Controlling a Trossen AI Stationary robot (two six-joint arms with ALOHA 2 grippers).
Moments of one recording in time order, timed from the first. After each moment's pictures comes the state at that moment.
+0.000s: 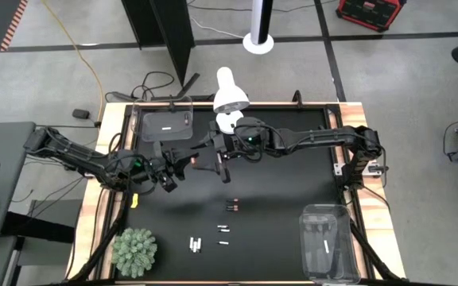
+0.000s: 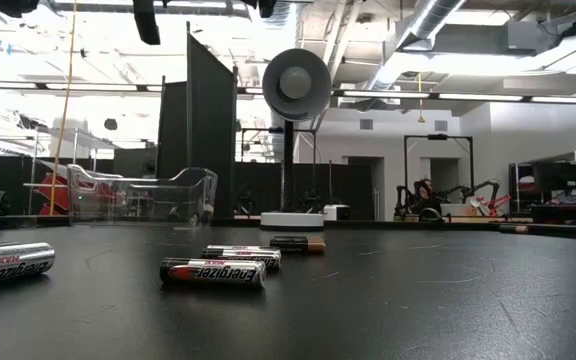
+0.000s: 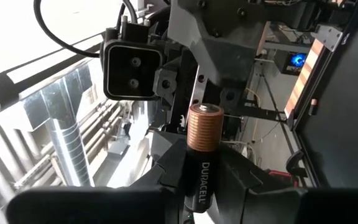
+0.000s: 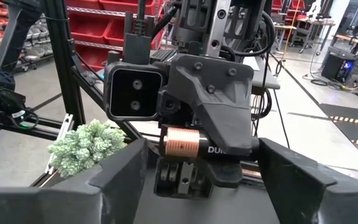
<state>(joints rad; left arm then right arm) -0.26 0.97 0.54 0.73 -0.57 1.61 -0.04 1.79 1.53 0.16 -0.24 -0.12</state>
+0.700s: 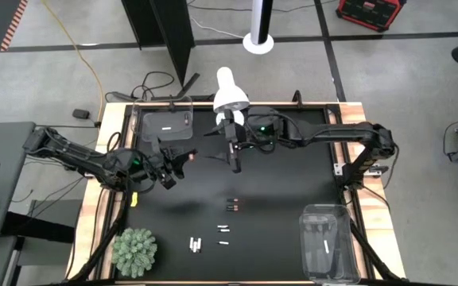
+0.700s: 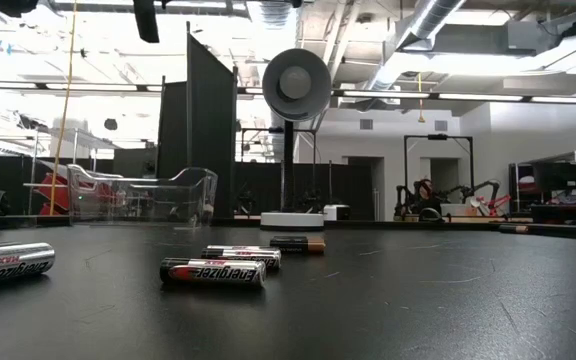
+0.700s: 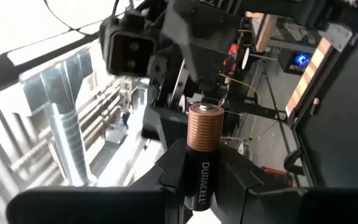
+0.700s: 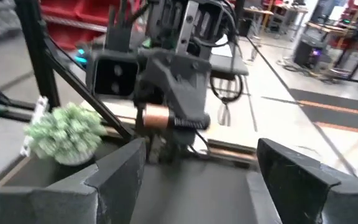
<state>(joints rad) -0.24 0.95 0.54 0.72 -0.59 1.55 -0.08 1.65 1.53 -0.06 -0.15 -0.20</state>
